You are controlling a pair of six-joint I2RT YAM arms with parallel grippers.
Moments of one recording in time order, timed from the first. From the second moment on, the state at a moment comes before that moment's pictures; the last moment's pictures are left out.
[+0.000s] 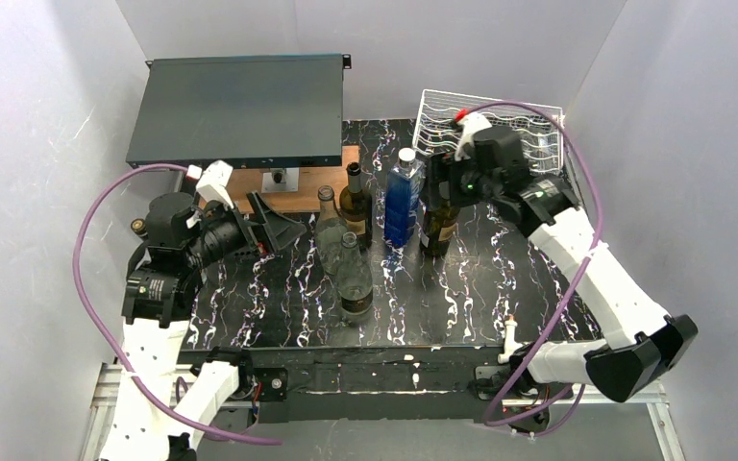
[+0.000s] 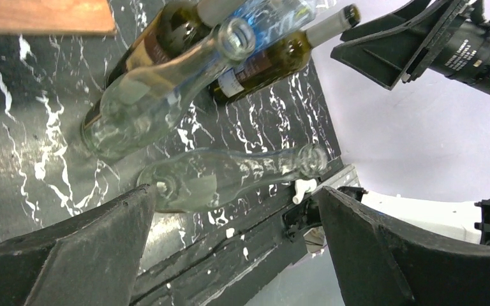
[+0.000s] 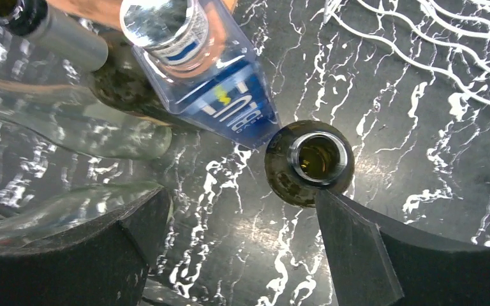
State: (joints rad) left arm -0.12 0.77 1.16 -0.79 0.59 -0.53; right arm 0.50 1.26 1.43 -0.76 -0.09 0.26
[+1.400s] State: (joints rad) left arm -0.12 0.67 0.94 -0.96 0.38 -0.34; right arm 0.63 1.29 1.12 -0.31 0.32 0.03
